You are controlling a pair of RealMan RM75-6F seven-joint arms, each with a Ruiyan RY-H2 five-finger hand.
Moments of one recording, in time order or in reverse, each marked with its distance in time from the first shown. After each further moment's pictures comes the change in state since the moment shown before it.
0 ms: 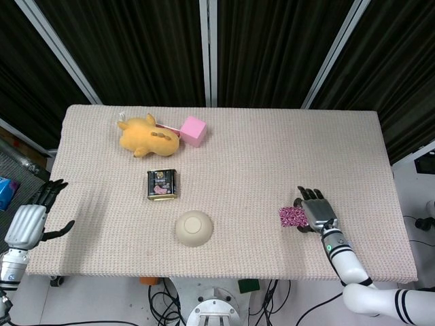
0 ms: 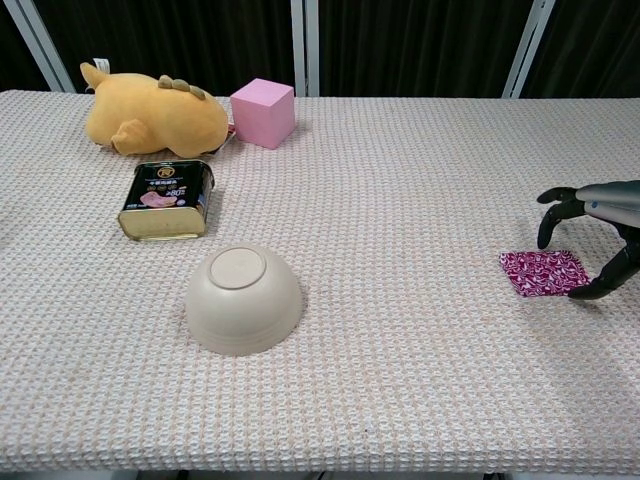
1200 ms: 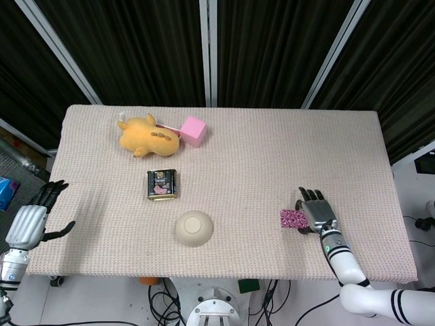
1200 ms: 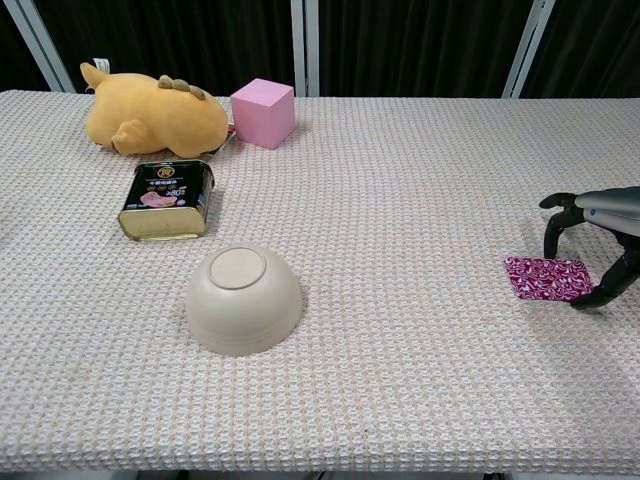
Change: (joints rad) left arm -0.001 -0.011 0.003 0.019 0.001 -0.006 -0.017; right arm 0.003 -0.025 -0.005 0.008 0.029 0.029 -0.048
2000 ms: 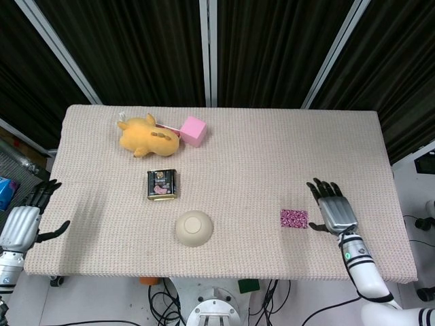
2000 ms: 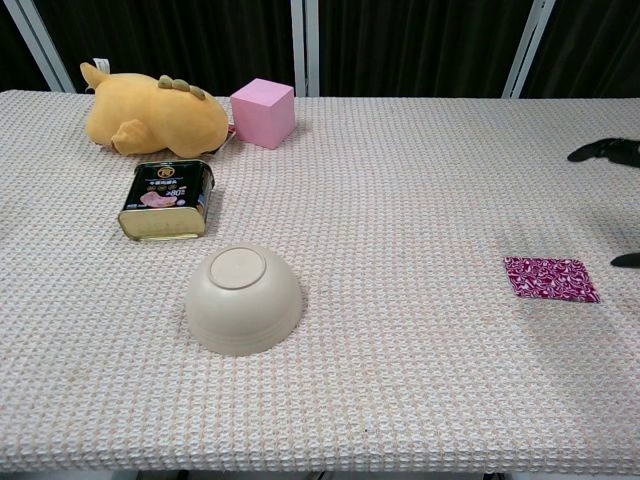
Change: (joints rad) left arm 0.023 0.019 -0.008 -0.027 -0.009 0.041 0.017; right arm -0.132 0.145 -0.023 -0.112 -0.287 0.190 0.158
